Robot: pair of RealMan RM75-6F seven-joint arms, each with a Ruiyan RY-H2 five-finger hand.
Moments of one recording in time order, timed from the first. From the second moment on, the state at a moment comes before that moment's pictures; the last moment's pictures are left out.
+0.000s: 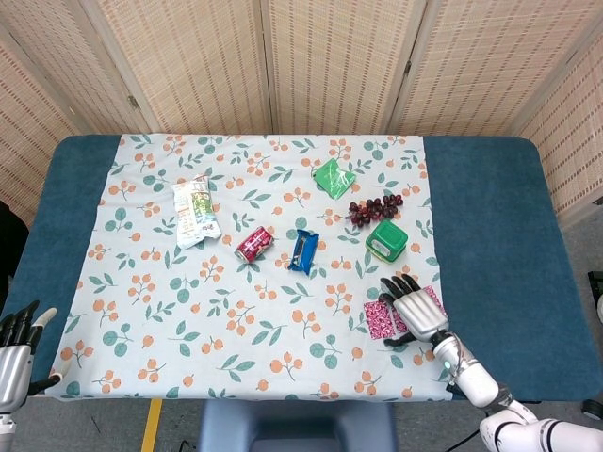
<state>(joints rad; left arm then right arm) 0.00 -1.25 -0.01 -1.41 1.49 1.51 -0.03 0.49 -1.48 0.01 -1.38 -1.38 0.92 -0.25</state>
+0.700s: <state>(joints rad) 0.00 -1.25 -0.01 -1.40 1.49 1.51 -0.04 0.51 -1.50 0.00 -1.38 -1.36 0.92 -0.31</state>
